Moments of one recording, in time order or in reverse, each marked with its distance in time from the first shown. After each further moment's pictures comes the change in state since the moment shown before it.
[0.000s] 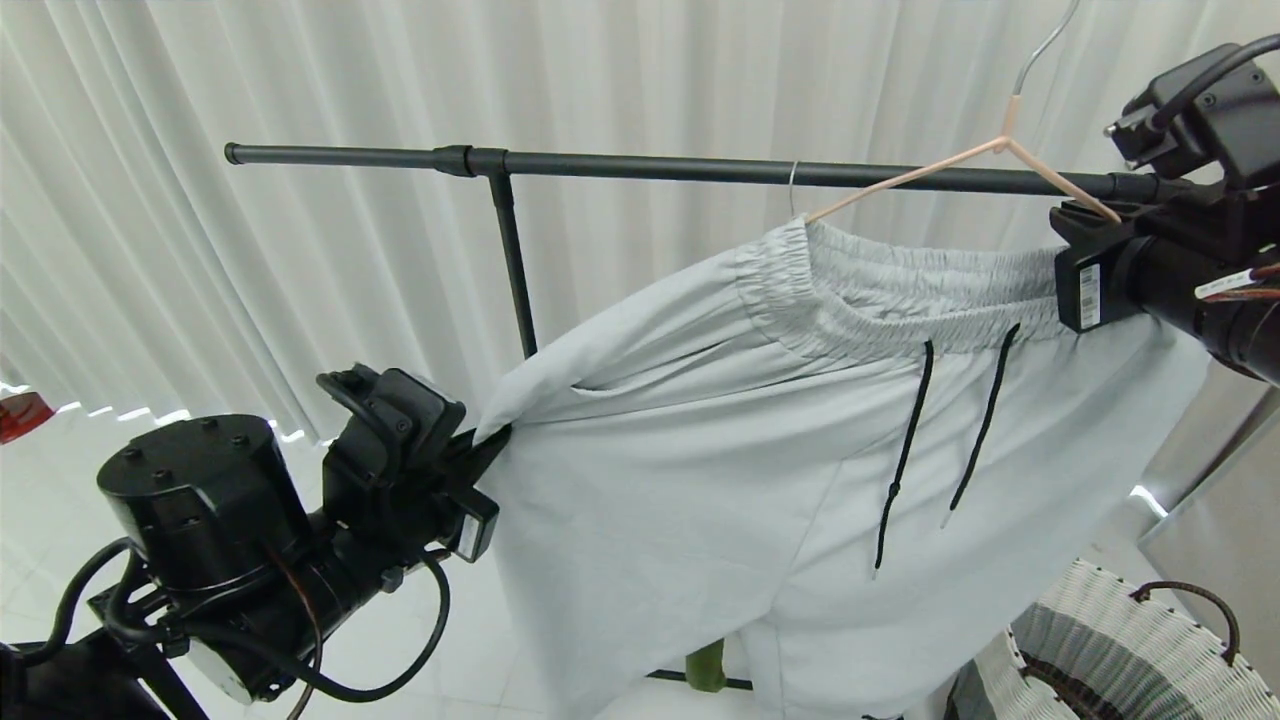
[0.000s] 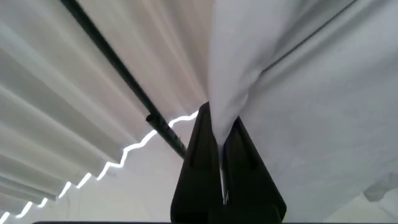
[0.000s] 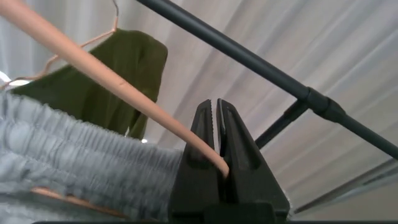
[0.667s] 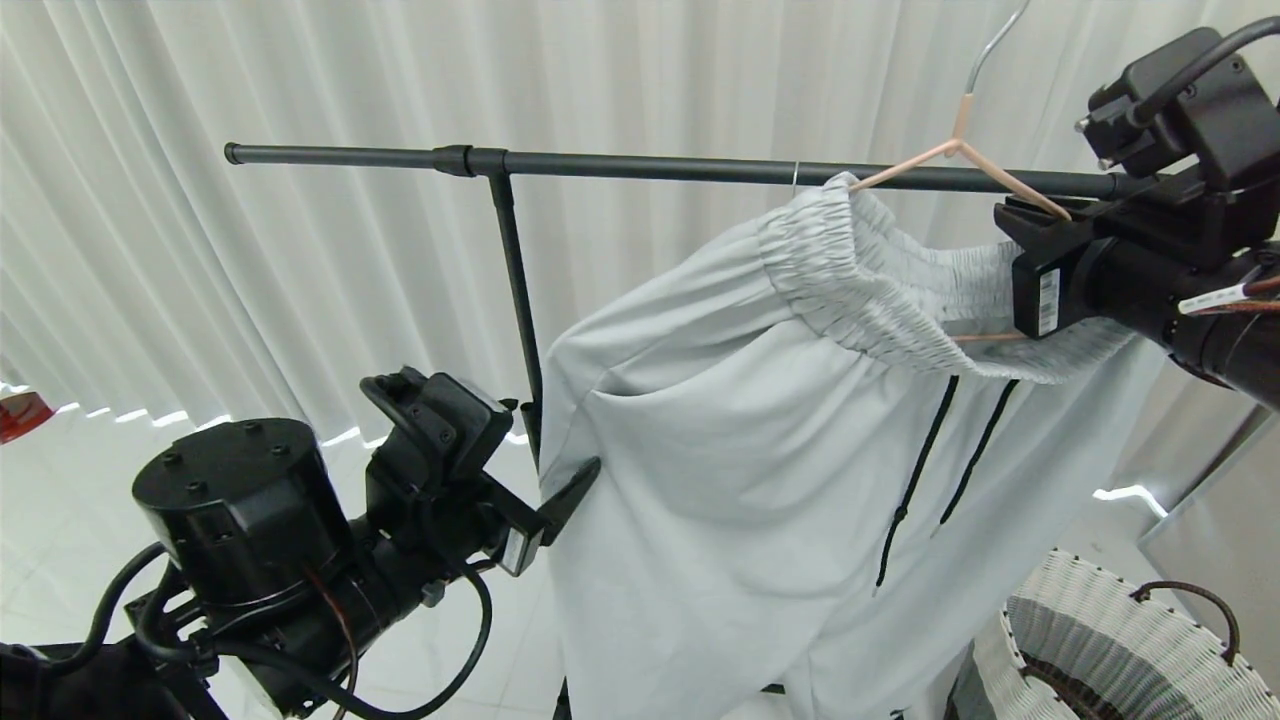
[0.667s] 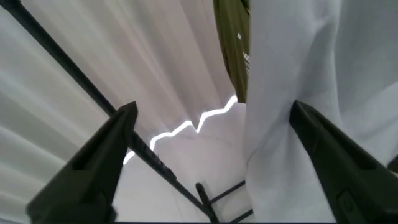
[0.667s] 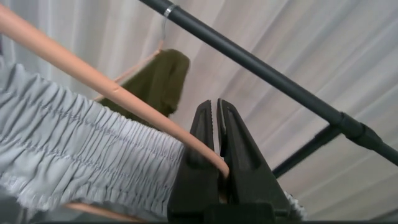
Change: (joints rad) left arm -0.124 0.016 -0.037 0.003 -0.003 -0.019; right arm 0.123 0.014 0.000 -0.040 0.041 0.000
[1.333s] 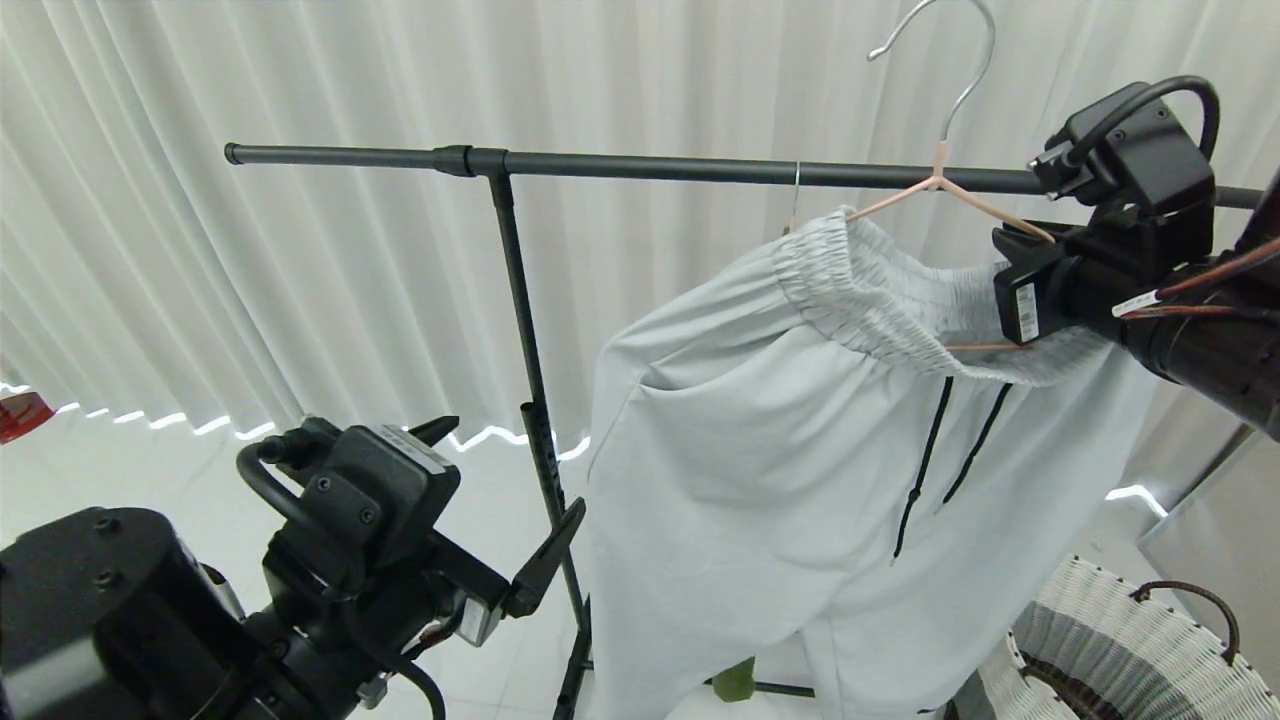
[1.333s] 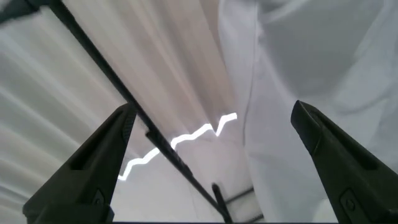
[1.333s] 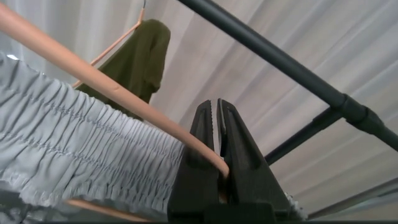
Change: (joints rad) left arm -0.181 -0.164 0.131 0.000 0.265 0.018; right arm -0.096 0.069 -0.009 -0.009 0.000 0.000
